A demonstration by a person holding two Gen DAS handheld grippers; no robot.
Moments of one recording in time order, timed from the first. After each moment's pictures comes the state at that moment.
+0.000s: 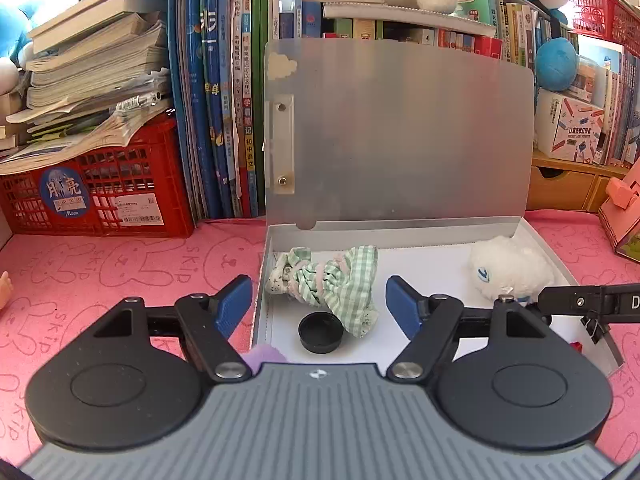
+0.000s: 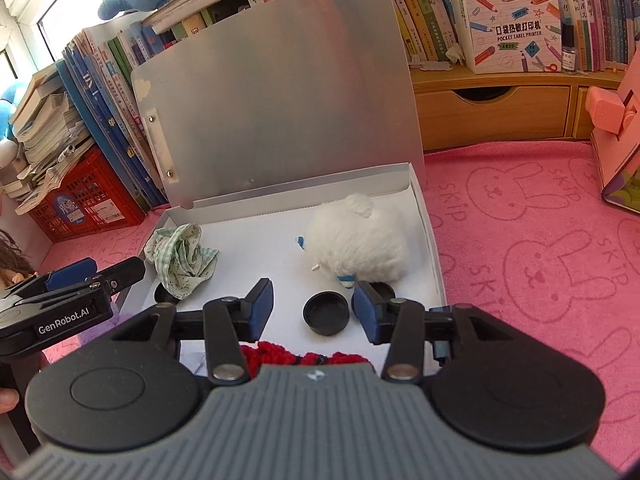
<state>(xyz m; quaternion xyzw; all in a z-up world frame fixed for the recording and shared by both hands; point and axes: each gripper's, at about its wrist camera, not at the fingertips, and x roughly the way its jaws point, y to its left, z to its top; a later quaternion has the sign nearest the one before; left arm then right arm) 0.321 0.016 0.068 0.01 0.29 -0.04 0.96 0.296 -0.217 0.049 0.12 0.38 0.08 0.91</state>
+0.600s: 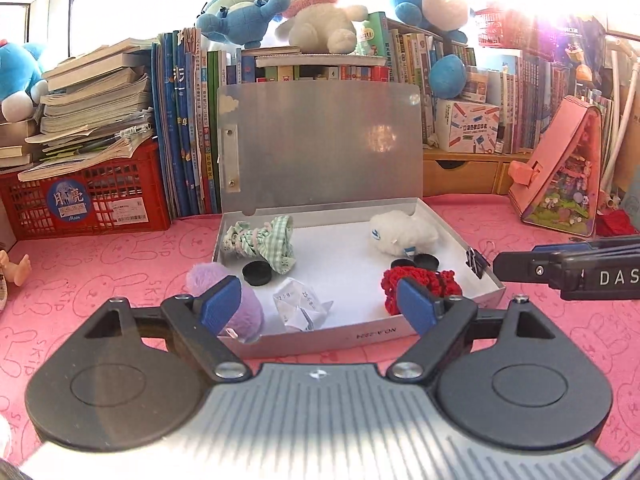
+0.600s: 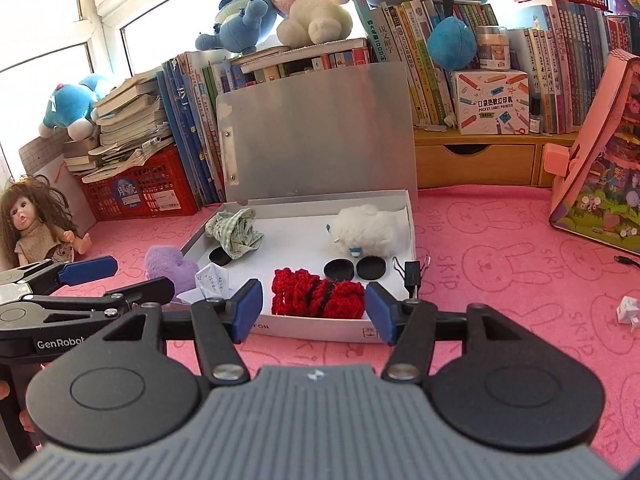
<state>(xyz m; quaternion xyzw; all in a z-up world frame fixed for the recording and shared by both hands) 0.167 -0.012 0.092 0.03 0.25 -0.11 0.96 0.158 -0.226 0.082 0.07 0.29 0.11 0.95</state>
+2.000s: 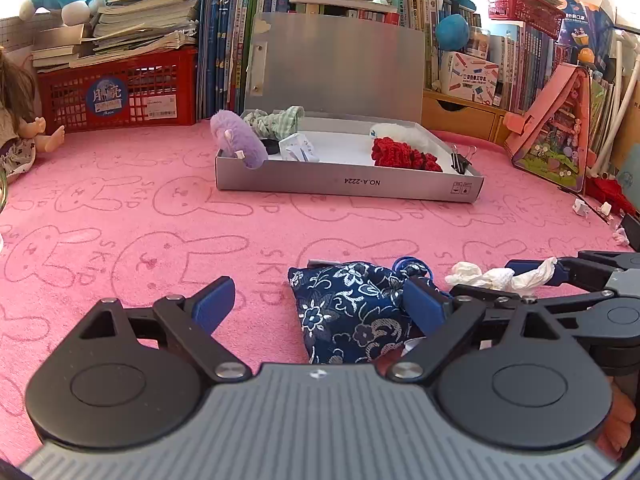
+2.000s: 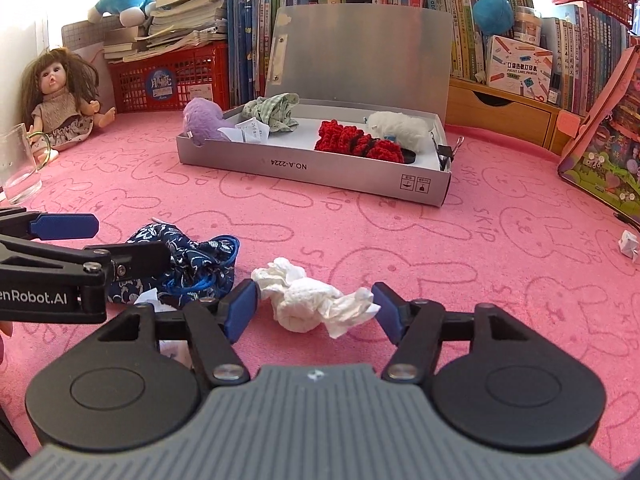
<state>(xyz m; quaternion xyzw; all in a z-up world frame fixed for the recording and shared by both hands) 0.062 -0.005 0.014 -0.02 0.29 -0.07 0.96 0.073 -0.186 -0.006 -0.04 0.31 0.13 0.94</state>
